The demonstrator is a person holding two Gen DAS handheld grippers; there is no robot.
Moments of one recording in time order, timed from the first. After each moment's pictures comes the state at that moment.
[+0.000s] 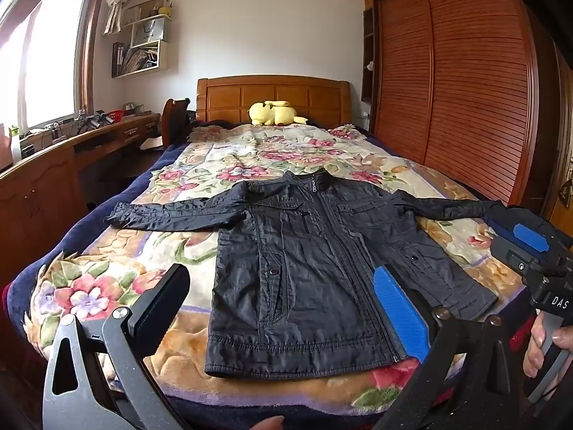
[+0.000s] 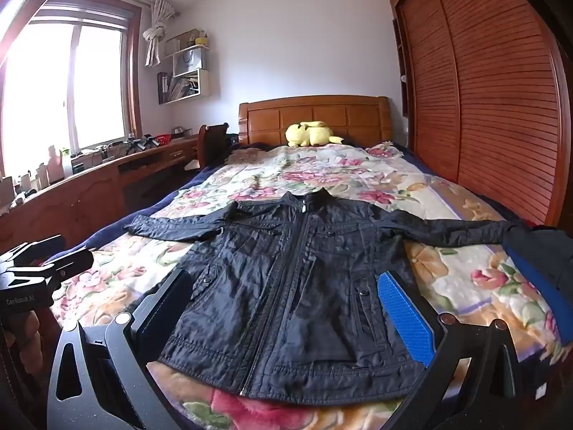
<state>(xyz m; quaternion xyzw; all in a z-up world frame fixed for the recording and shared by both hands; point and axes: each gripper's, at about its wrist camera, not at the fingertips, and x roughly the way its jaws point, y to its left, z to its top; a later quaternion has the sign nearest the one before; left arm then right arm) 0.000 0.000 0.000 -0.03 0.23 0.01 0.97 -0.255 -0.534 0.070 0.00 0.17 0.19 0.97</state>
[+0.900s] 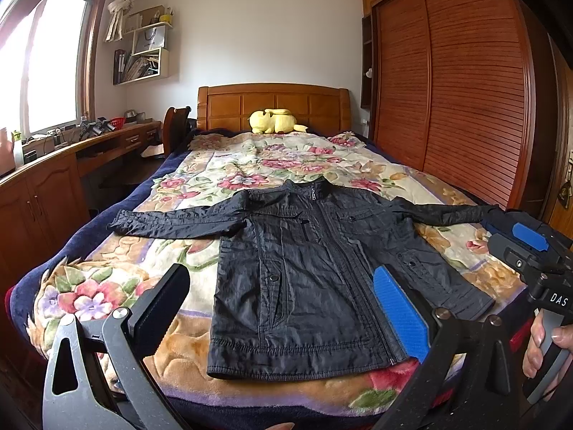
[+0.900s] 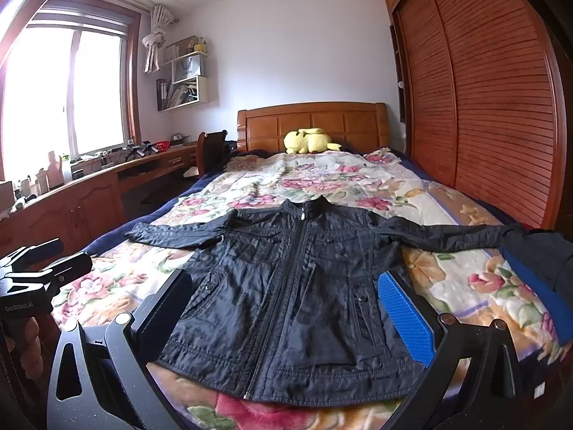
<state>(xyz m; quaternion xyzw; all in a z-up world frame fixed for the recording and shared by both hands) -0.008 -0.008 0.011 -0.02 0.22 0.01 0.98 -0.259 -0.535 0.072 0.01 0.16 0.19 0.97</state>
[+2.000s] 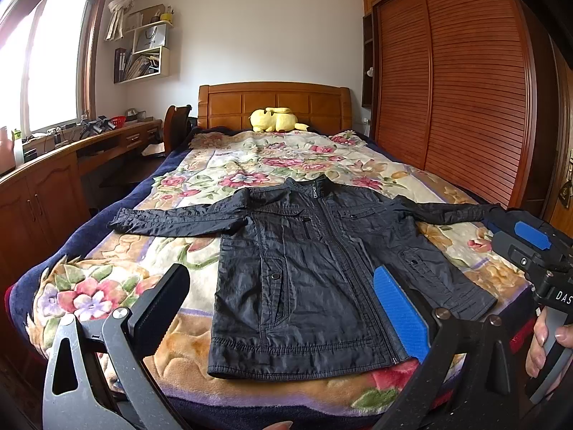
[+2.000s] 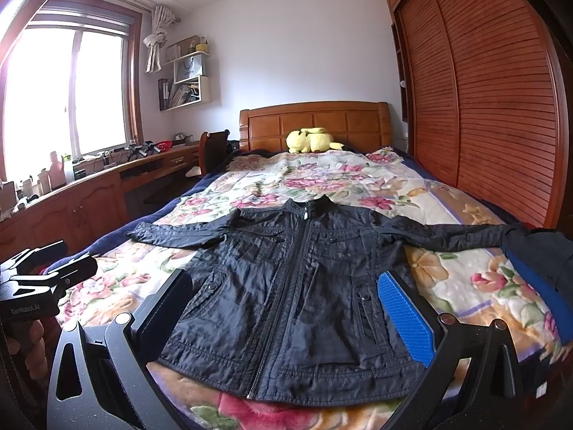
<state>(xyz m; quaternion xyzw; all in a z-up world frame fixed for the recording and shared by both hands) -0.008 -0.005 0.006 -0.02 0.22 0.01 0.98 -0.260 -0.534 0.072 0.01 0.16 0.20 0.97</state>
